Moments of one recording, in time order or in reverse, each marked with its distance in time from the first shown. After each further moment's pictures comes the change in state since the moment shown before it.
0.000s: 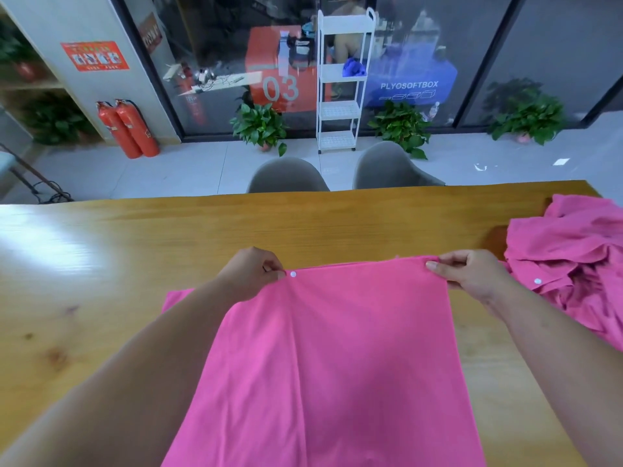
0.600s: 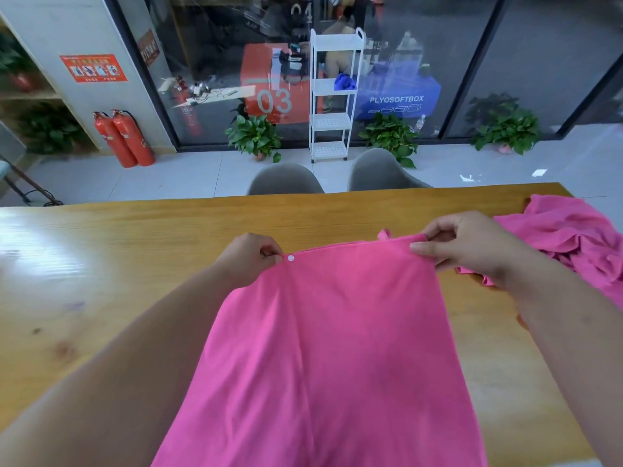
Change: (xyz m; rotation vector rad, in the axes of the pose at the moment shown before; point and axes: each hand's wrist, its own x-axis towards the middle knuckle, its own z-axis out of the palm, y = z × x) left_hand -0.031 0.016 -0.029 -0.026 0.094 0.093; right_hand -0.108 -0.109 0.003 -0.160 -0.224 -0.222
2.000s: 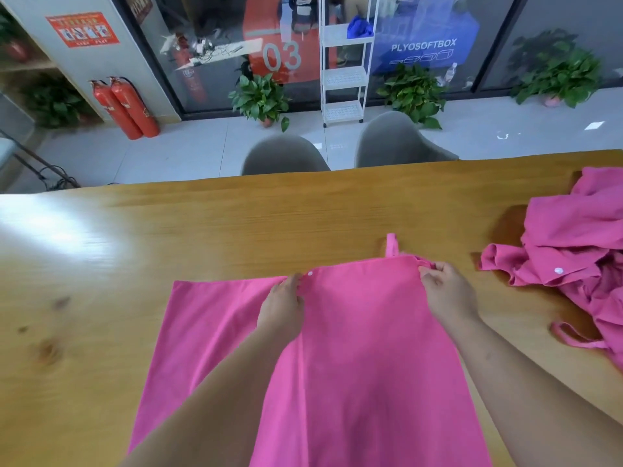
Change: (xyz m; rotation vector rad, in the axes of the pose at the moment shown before) left_hand 0.007 0.014 0.174 -0.017 0.040 -0.359; right_hand 0.094 0.210 0.058 -0.133 0.366 0.334
